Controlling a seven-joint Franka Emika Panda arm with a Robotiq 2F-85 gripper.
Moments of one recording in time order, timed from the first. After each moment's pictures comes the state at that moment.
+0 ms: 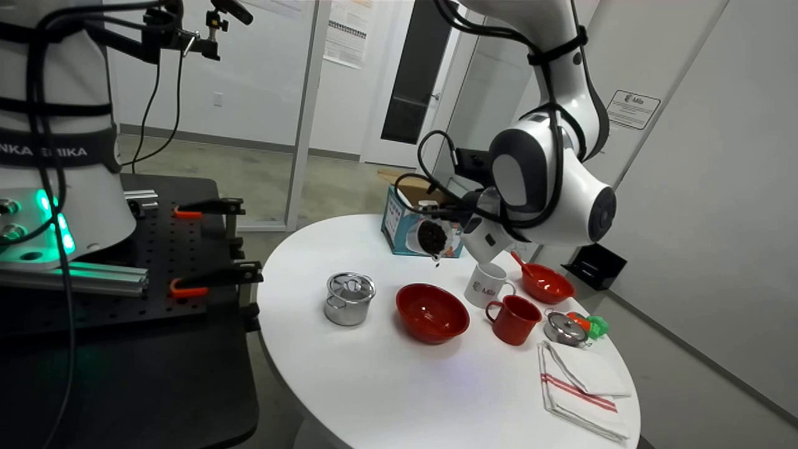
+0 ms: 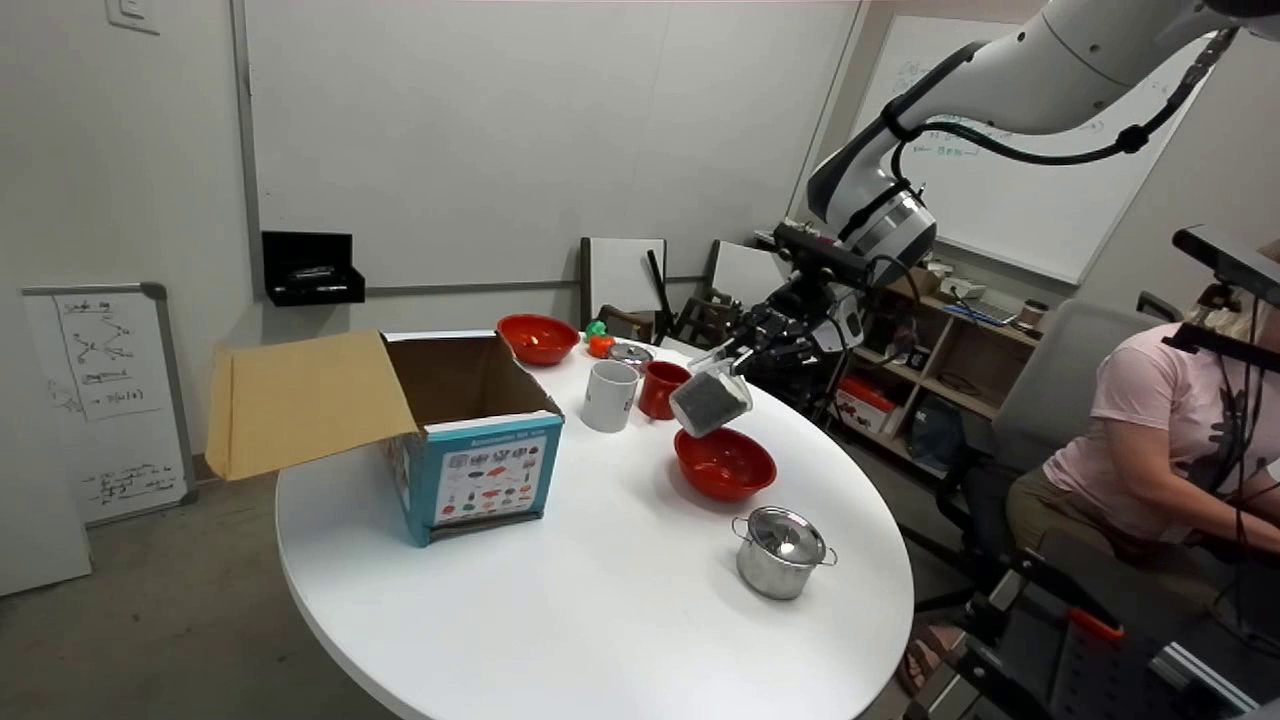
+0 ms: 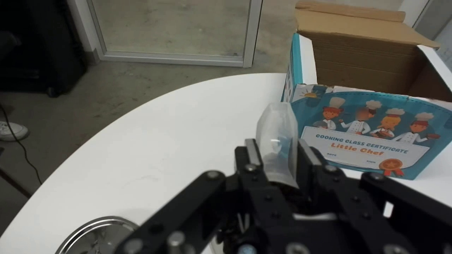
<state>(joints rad) -0.32 0.74 -0.15 -1.78 1.03 1.68 0.49</state>
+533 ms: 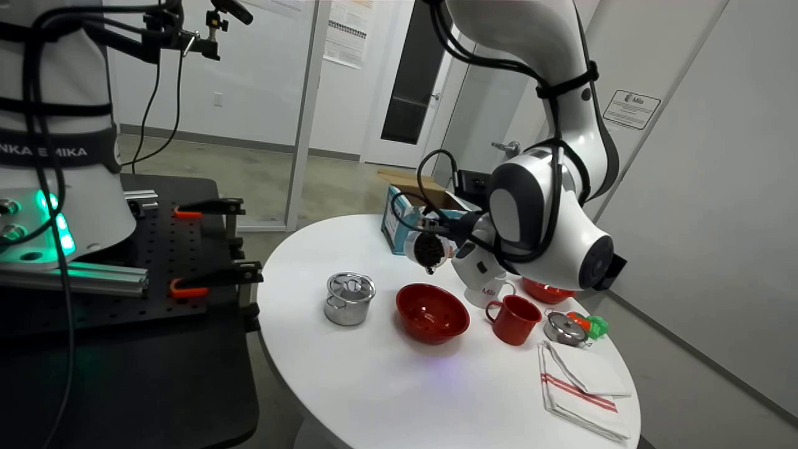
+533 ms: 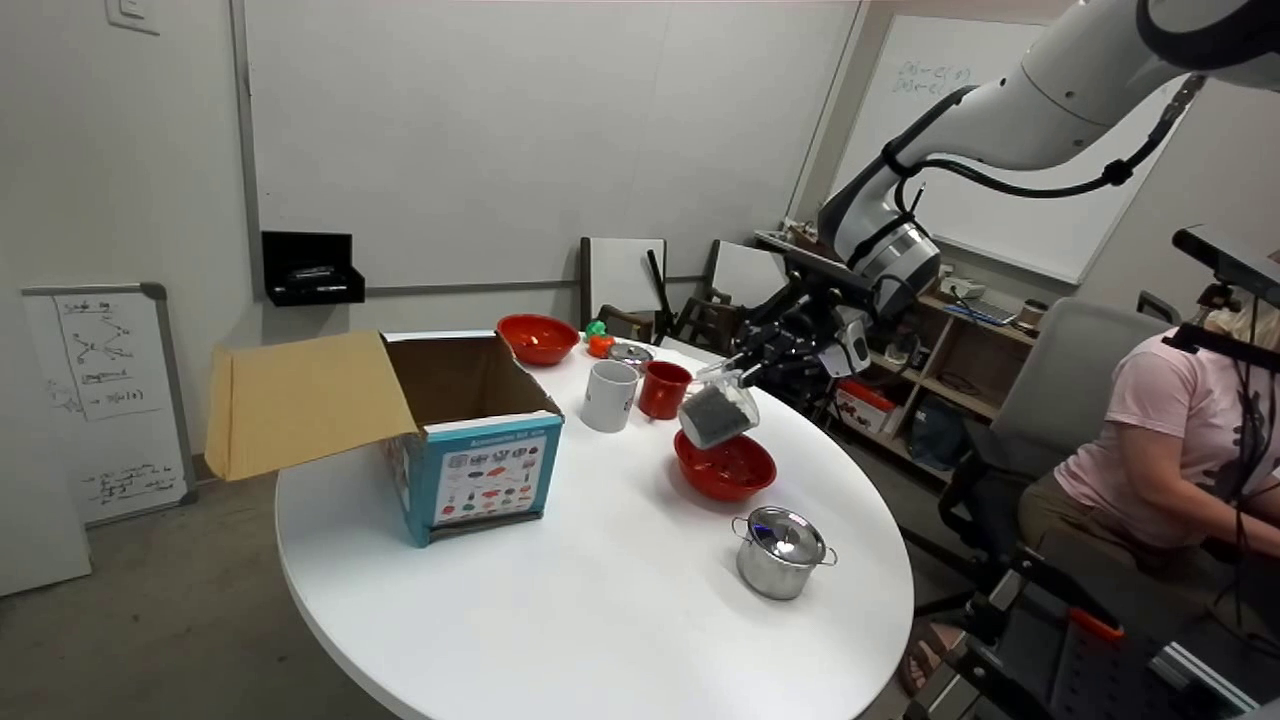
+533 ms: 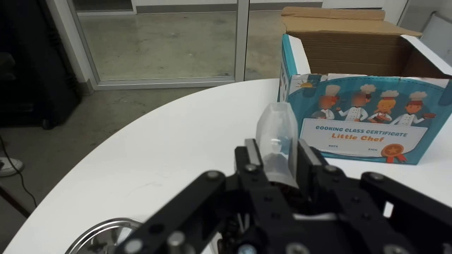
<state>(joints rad) -0.35 0.83 -0.18 -1.74 1.10 1.59 0.49</state>
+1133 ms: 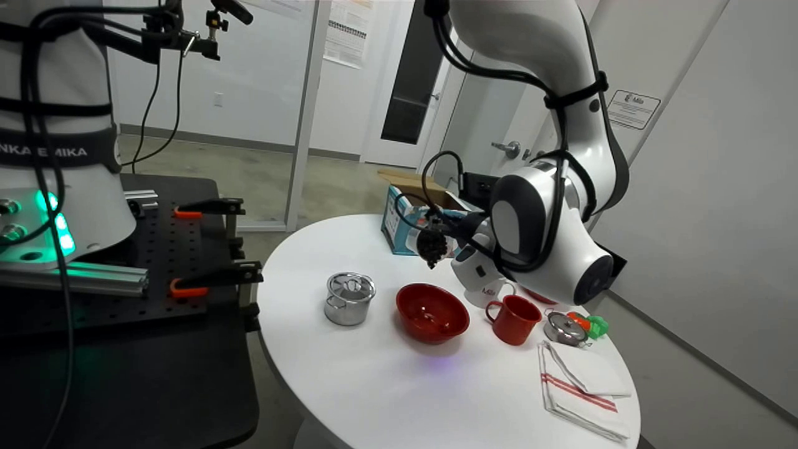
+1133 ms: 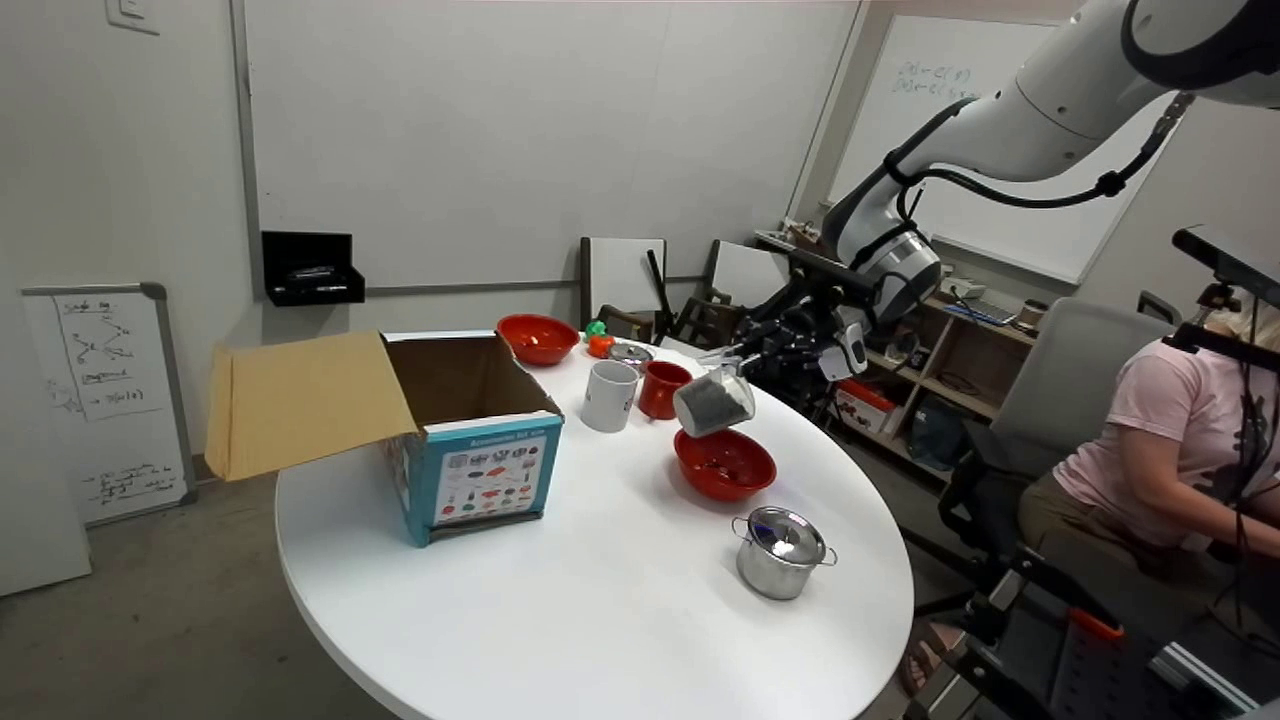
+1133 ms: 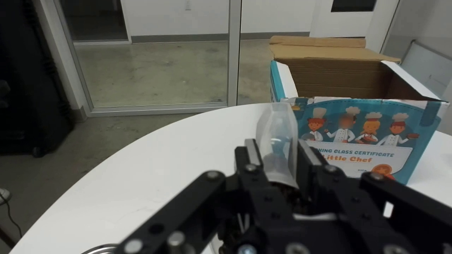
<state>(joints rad) -0.37 0.87 -0.19 -1.70 1.15 1.50 0.49</state>
